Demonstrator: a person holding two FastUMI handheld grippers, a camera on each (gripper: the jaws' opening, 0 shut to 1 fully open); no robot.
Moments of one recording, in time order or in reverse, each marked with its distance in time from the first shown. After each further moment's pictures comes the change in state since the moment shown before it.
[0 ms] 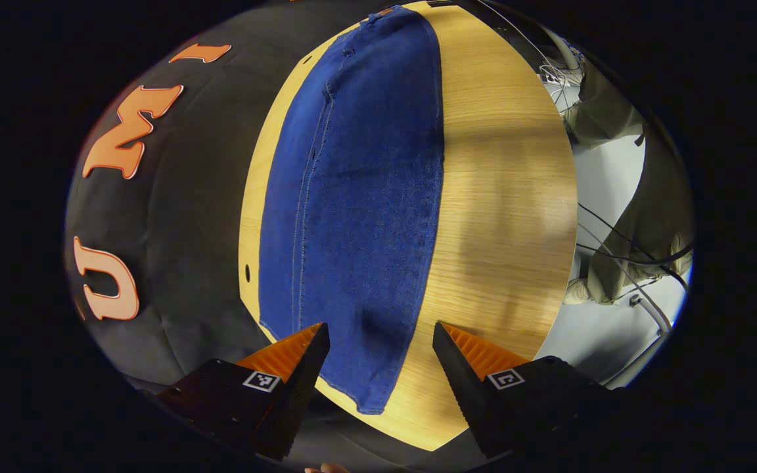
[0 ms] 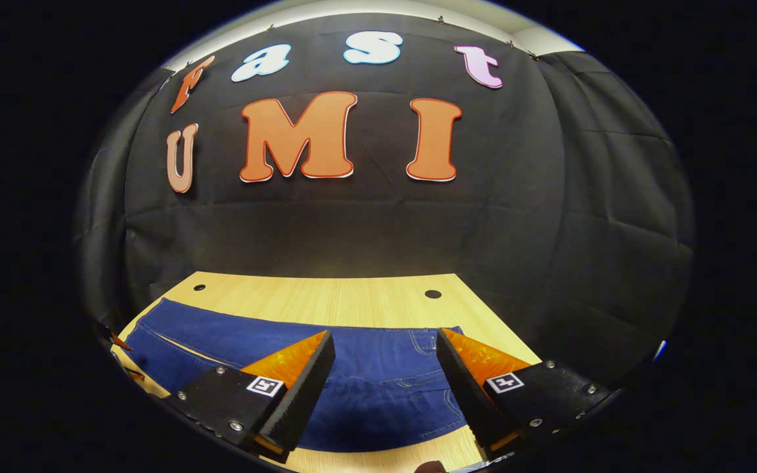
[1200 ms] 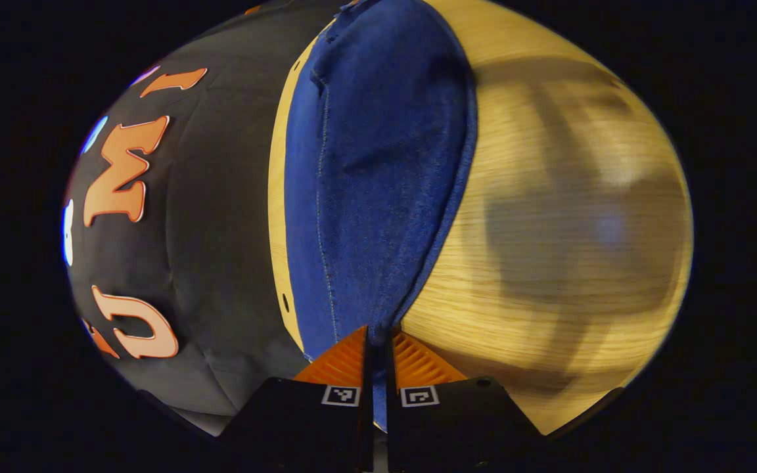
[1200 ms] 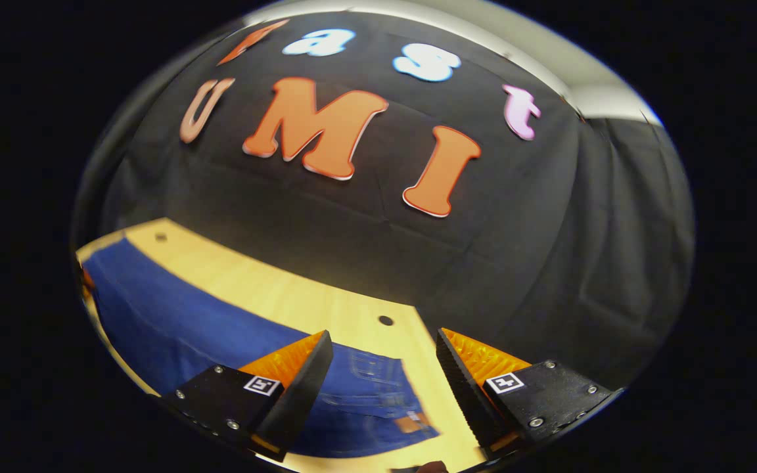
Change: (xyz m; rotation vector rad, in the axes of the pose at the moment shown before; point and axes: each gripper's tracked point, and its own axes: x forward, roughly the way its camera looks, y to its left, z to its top) left arm 0.084 0.055 0.020 0.170 -0.009 0.232; right arm 0.013 -0.047 0.020 -0.531 -0.100 -0.127
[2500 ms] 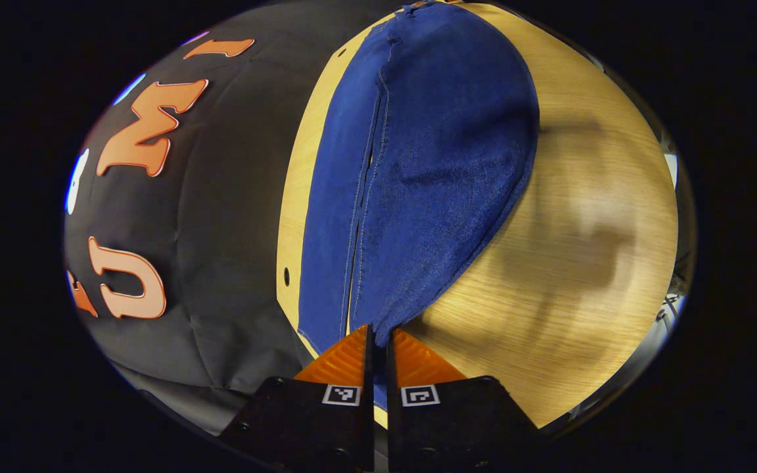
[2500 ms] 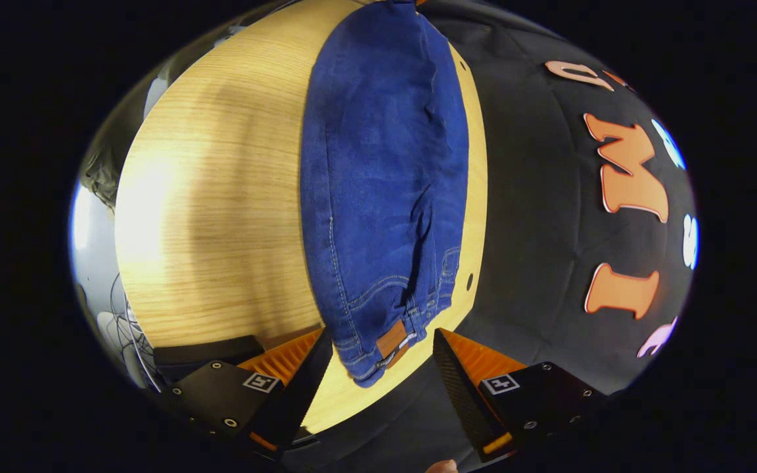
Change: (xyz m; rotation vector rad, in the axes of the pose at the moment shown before) left arm -0.025 0.023 0.004 -0.209 0.036 -0.044; right arm 0.001 0.051 -0.227 -1.154 0.068 0.559
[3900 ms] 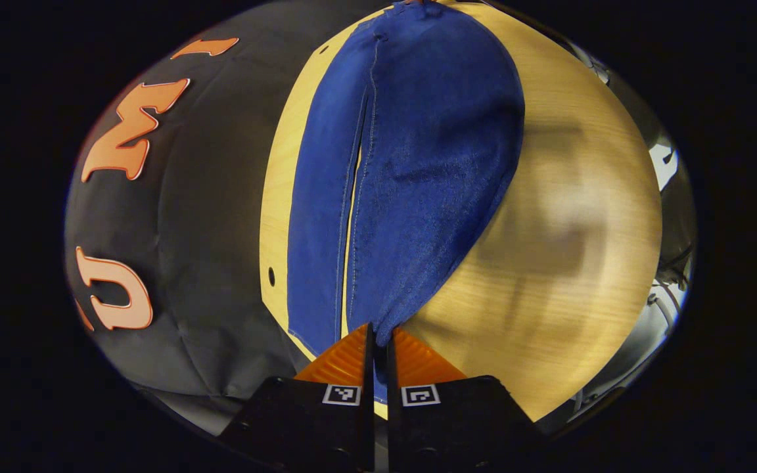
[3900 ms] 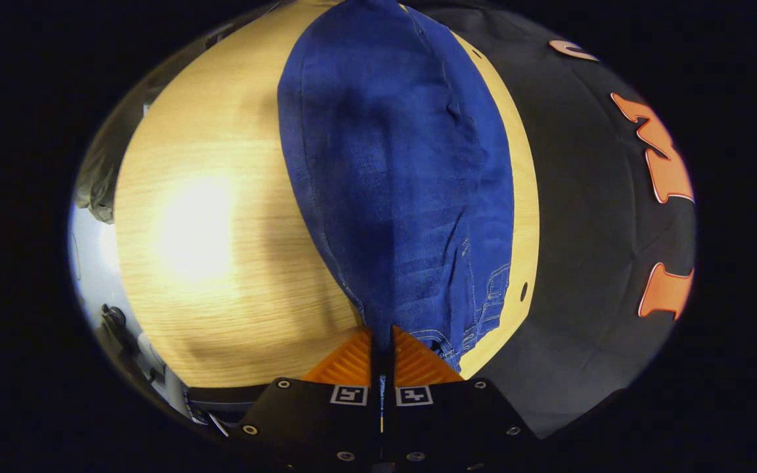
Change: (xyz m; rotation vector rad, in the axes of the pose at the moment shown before) left arm -0.007 0.002 -0.010 0.033 0.030 -0.129; right arm 0.018 0.002 0.025 0.130 0.018 0.297
